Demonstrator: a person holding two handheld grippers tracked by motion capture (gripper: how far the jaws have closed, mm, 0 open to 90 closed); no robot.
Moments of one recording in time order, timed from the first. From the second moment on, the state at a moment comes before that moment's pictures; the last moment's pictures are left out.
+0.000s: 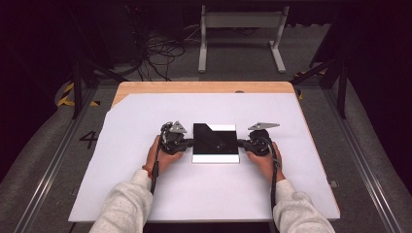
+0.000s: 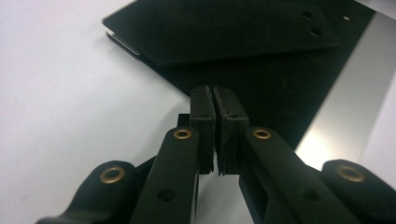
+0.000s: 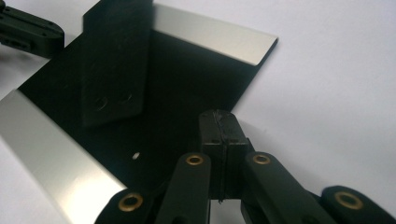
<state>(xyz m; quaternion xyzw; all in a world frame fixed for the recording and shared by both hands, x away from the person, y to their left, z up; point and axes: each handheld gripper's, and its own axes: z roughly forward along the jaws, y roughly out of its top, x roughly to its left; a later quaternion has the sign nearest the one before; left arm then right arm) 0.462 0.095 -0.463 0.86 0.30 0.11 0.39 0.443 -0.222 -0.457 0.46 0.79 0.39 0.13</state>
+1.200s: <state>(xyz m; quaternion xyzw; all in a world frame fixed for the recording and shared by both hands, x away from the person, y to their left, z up) 0.471 0.098 -0.465 0.86 0.32 0.07 0.40 0.458 -0.220 -0.457 0.48 0.78 0.39 0.13</state>
